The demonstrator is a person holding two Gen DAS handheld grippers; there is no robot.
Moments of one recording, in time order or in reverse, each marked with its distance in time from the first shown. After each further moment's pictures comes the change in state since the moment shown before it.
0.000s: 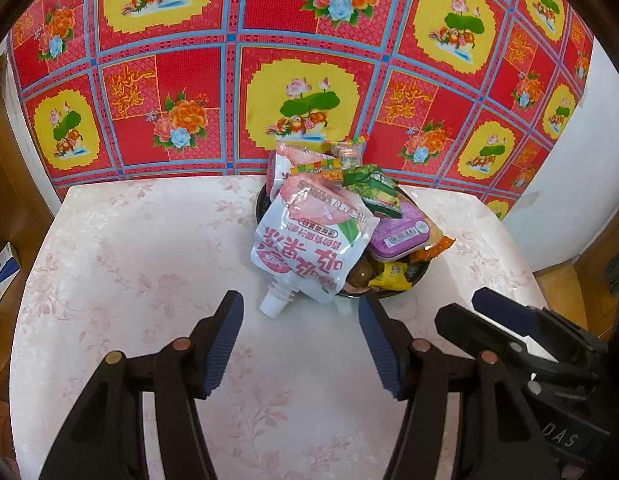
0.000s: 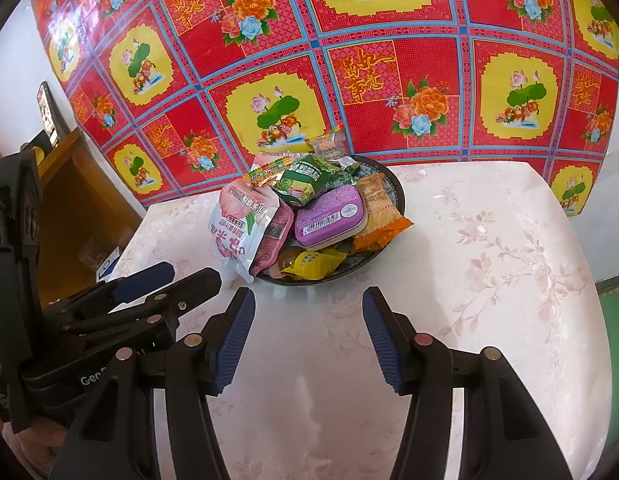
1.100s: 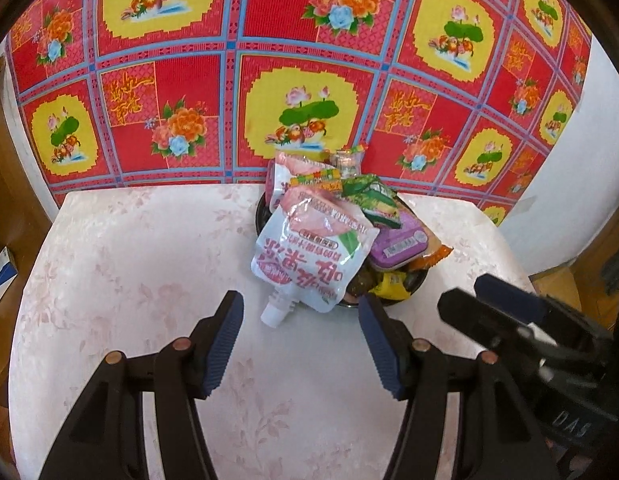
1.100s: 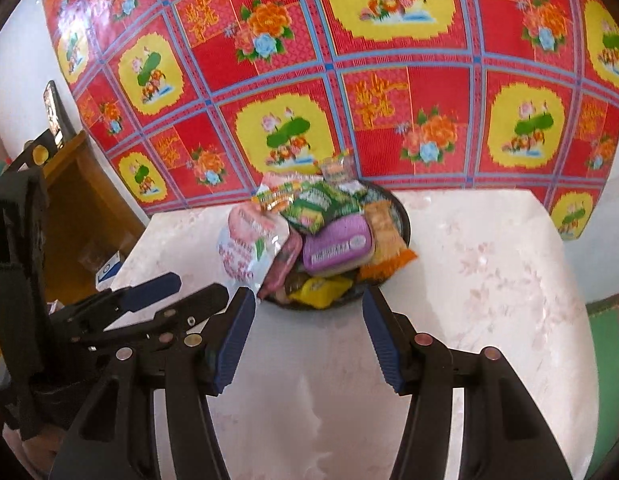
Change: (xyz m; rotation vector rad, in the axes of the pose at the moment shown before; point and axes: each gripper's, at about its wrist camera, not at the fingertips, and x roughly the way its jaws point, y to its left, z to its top) left arm -0.008 0.003 0.013 -0.003 -0.016 -0.011; right arm -0.004 0.007 0.015 -0.035 -0.024 -0.004
